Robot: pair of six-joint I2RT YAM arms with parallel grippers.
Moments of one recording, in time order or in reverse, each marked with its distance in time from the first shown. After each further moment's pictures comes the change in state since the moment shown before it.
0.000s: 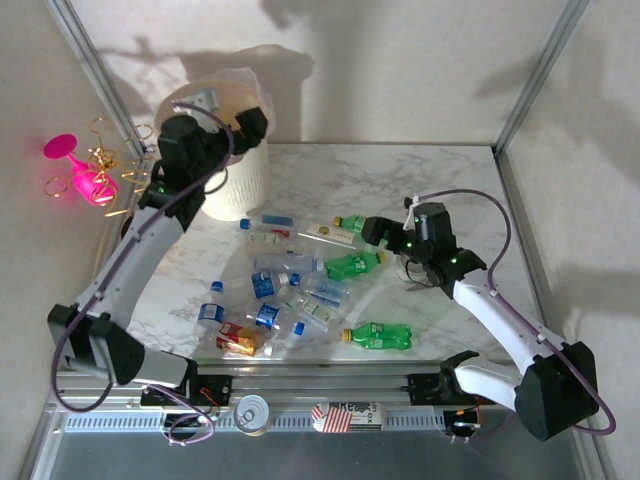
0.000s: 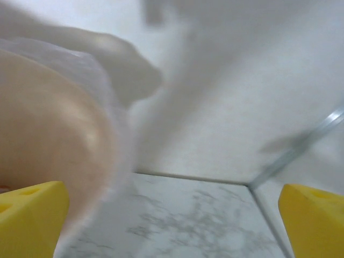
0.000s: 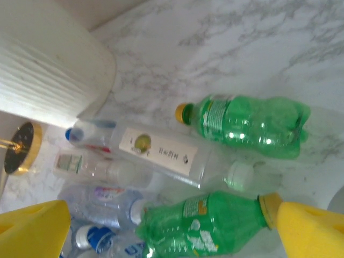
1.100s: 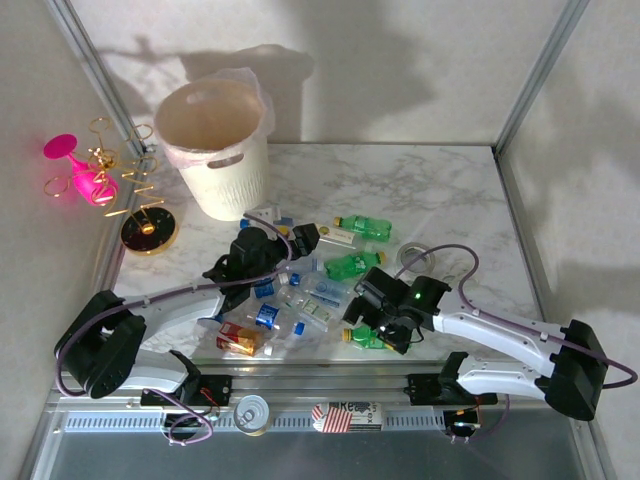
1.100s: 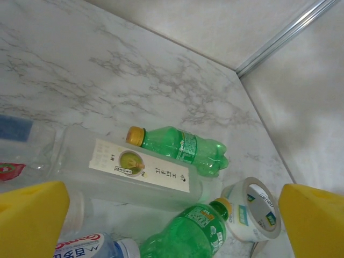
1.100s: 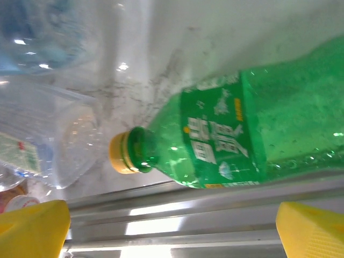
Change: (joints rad) left arm -0.356 -0.034 -0.771 0.525 -0.158 -0.173; right arm 0.568 -0.005 -0.034 -0.652 0.037 0.864
